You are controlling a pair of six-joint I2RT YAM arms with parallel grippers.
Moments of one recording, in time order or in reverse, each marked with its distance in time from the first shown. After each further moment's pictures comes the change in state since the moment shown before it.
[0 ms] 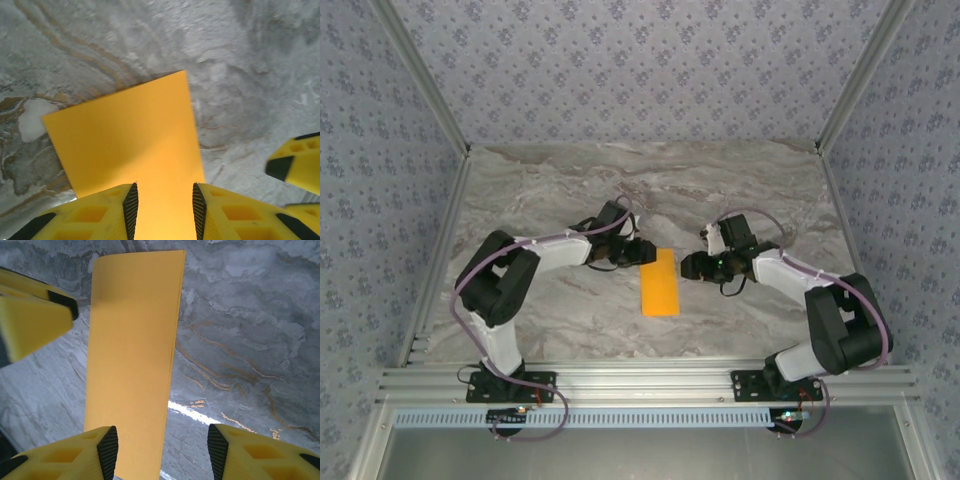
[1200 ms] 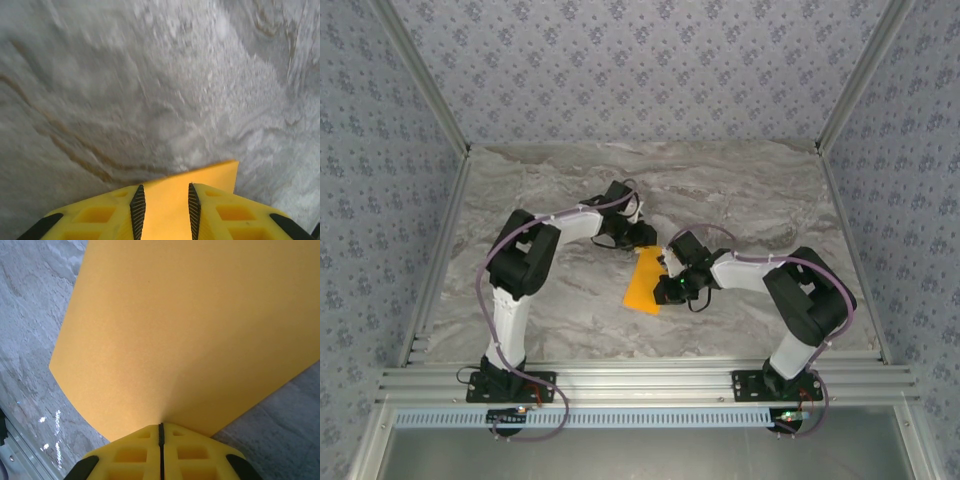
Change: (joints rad) left arm 0.095 0.267 0.356 -0.219 0.058 0.114; right arm 0.310 0.229 0.069 0.030 0.024 0.063
